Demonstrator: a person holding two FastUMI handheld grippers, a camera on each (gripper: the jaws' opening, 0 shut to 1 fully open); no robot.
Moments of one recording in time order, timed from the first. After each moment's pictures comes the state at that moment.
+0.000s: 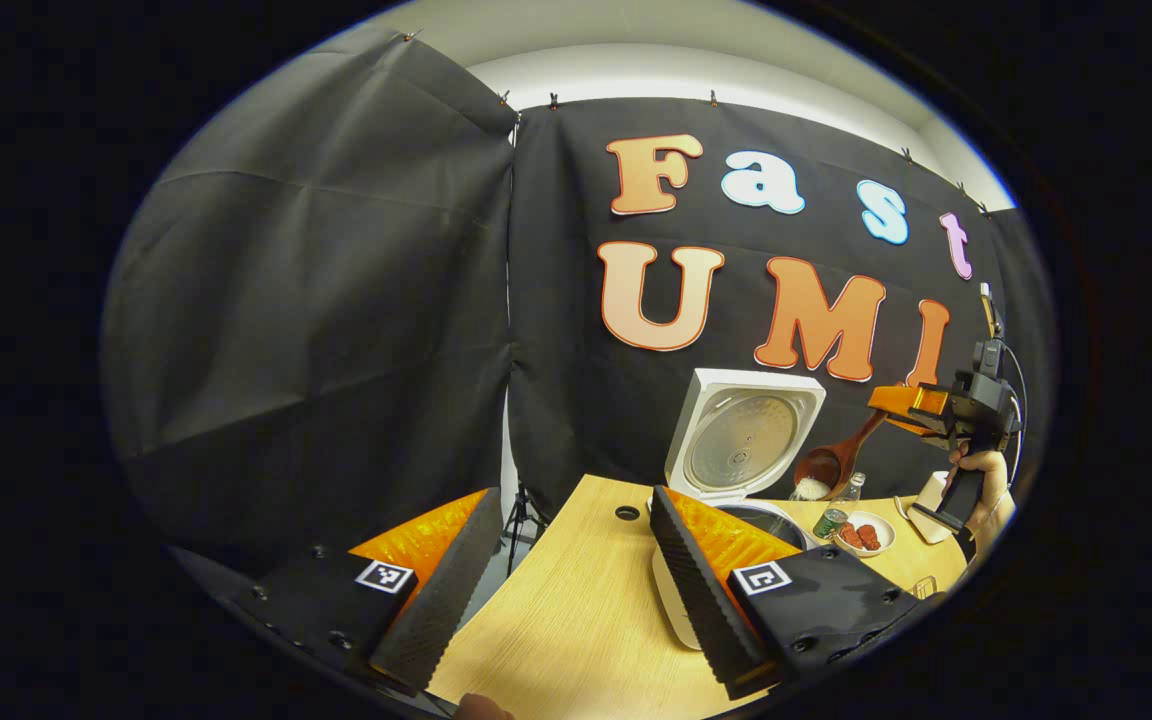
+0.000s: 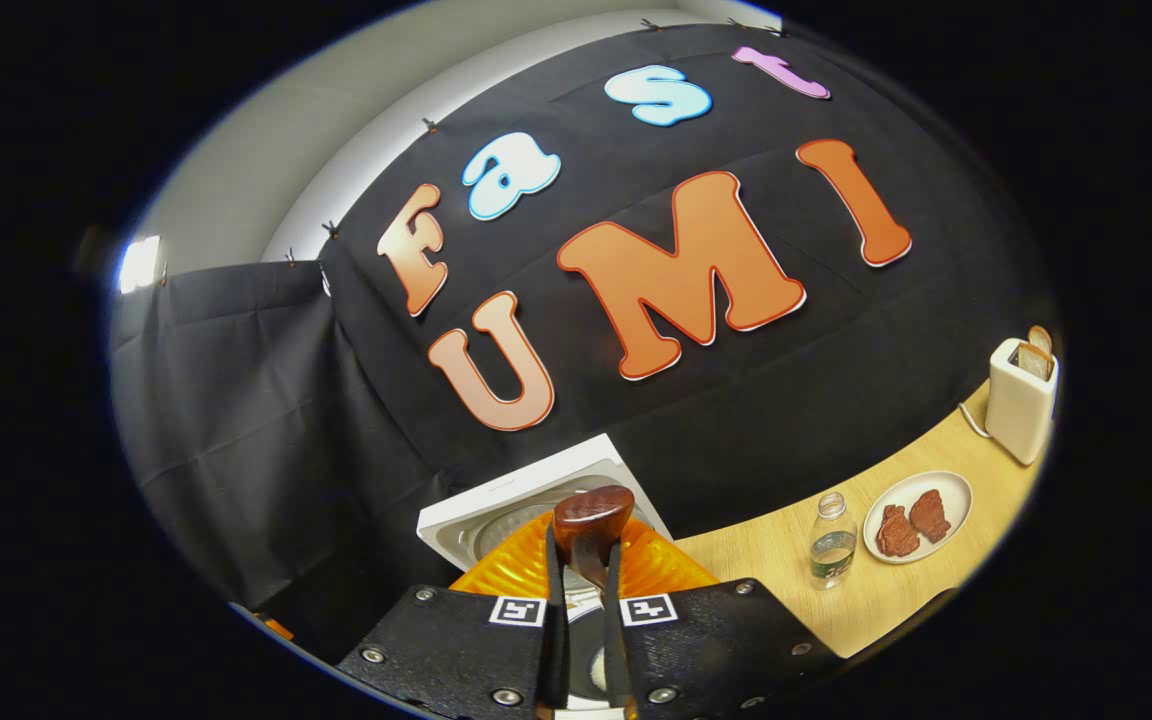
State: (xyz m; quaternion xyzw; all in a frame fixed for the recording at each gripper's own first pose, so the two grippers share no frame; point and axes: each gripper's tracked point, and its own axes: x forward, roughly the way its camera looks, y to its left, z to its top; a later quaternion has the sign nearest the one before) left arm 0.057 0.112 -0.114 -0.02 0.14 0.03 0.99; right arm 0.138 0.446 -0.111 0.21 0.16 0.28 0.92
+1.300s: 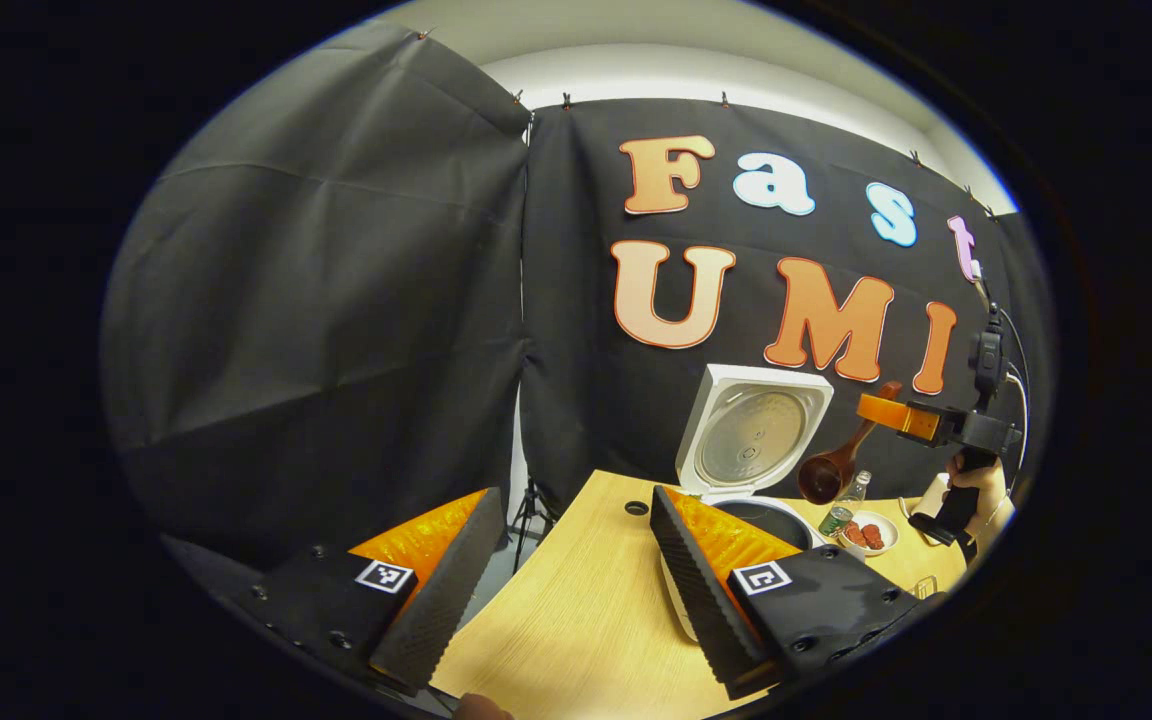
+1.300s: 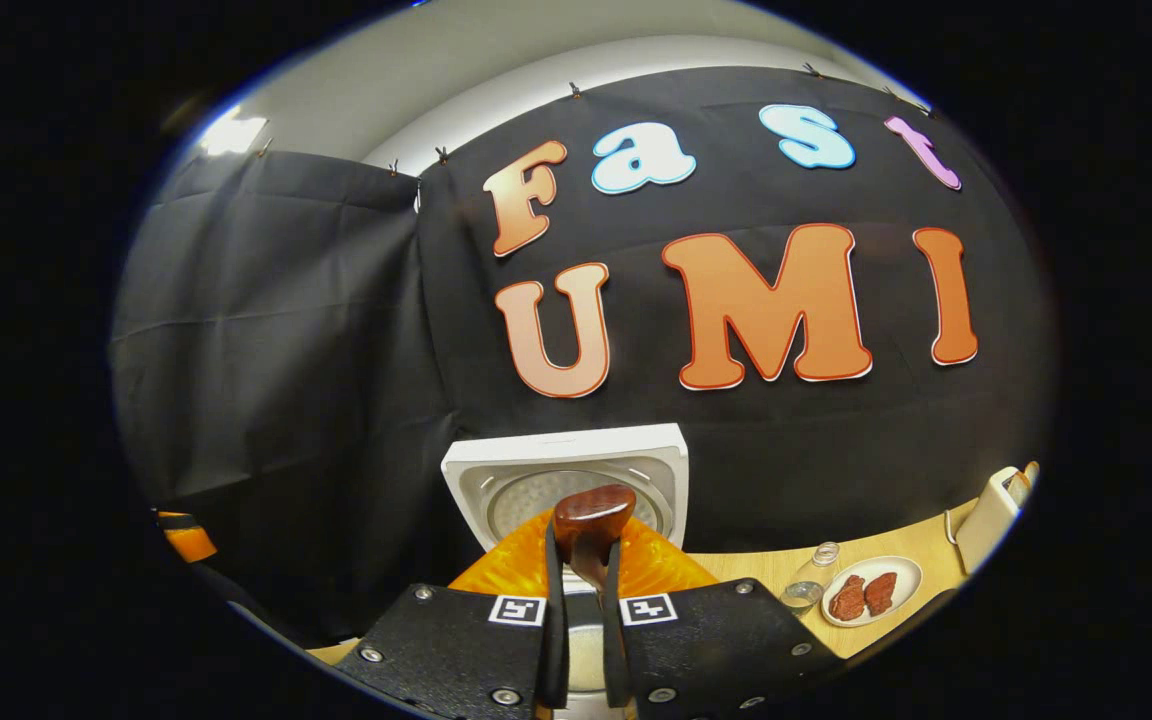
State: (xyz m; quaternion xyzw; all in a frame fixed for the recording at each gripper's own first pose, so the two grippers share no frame) left arm 0.041 0.122 -0.114 -0.02 0.14 0.04 0.99; right arm 0.107 0.476 -0.112 0.07 0.11 0.35 0.93
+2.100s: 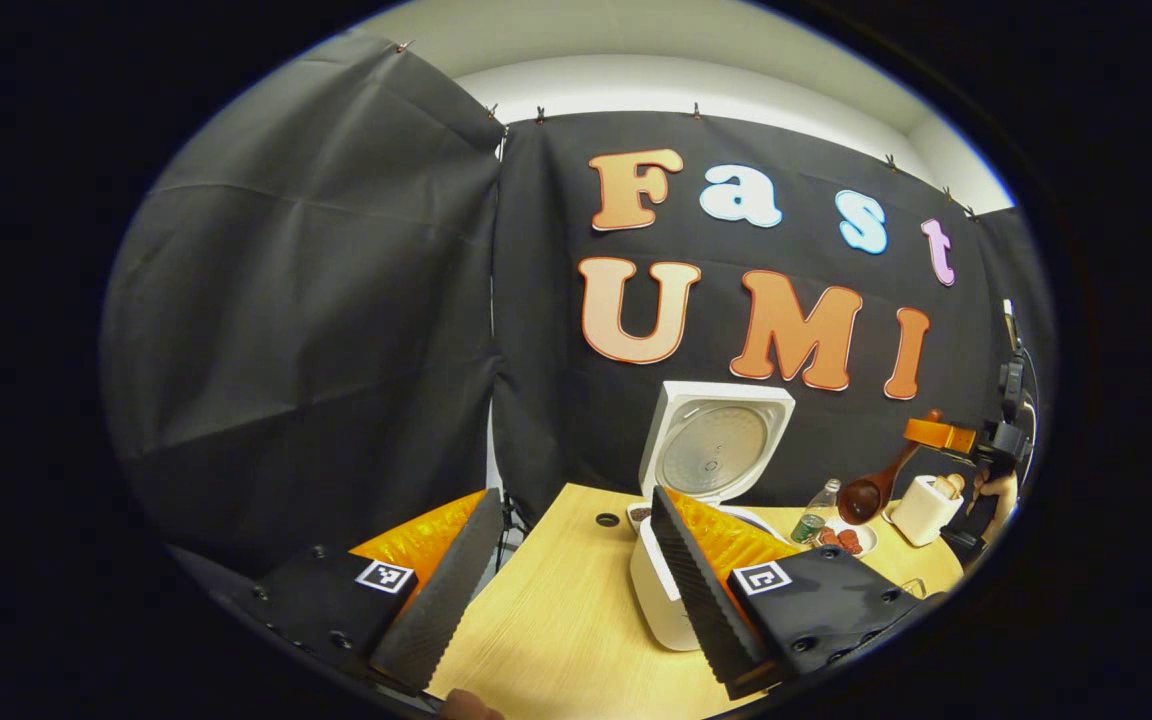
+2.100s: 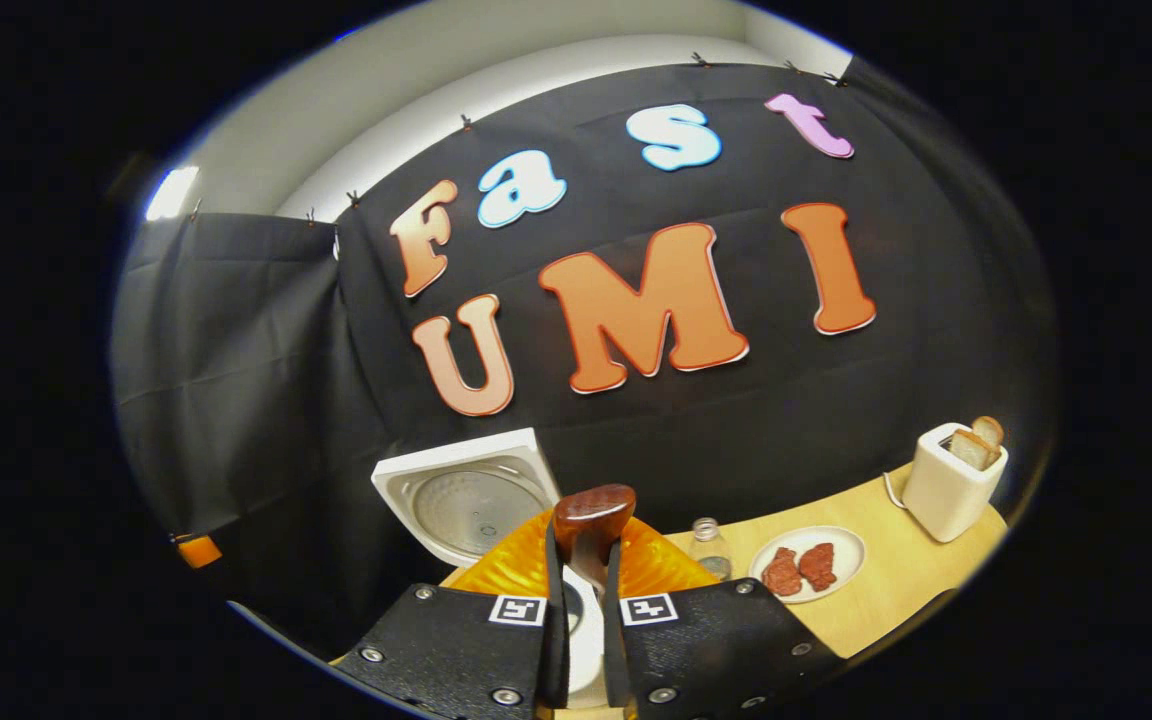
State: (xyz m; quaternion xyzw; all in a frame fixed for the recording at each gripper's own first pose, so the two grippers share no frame) left arm 0.039 0.075 -0.093 -0.02 0.11 0.00 0.99; right arm 0.114 0.310 -0.119 0.13 0.13 0.24 0.95
